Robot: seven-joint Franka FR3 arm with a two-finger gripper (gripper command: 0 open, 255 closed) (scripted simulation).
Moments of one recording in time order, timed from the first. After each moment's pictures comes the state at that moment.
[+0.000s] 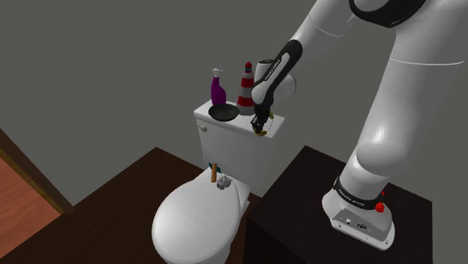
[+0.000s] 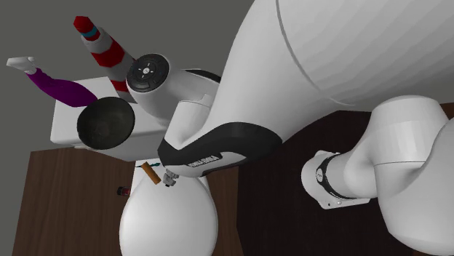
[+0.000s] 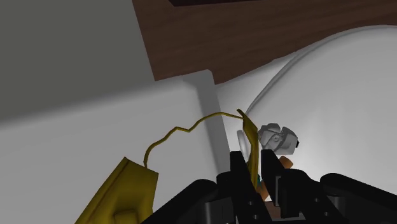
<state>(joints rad) -0.04 0.12 -0.20 -2.53 0.00 2.68 -0.24</state>
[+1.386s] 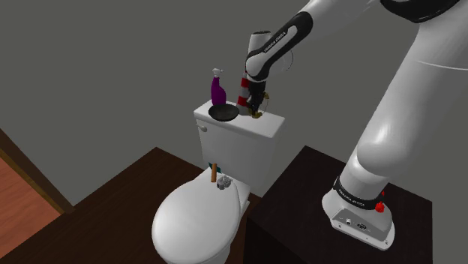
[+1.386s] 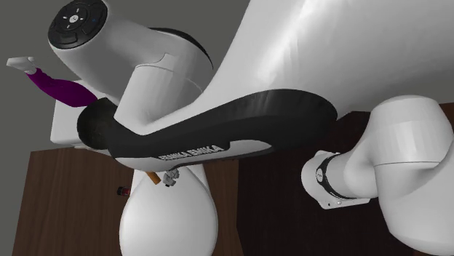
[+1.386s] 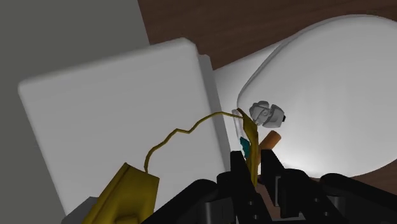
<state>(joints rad) -0.02 -0.01 -0.20 -2.38 -0.04 2.40 -0.19</state>
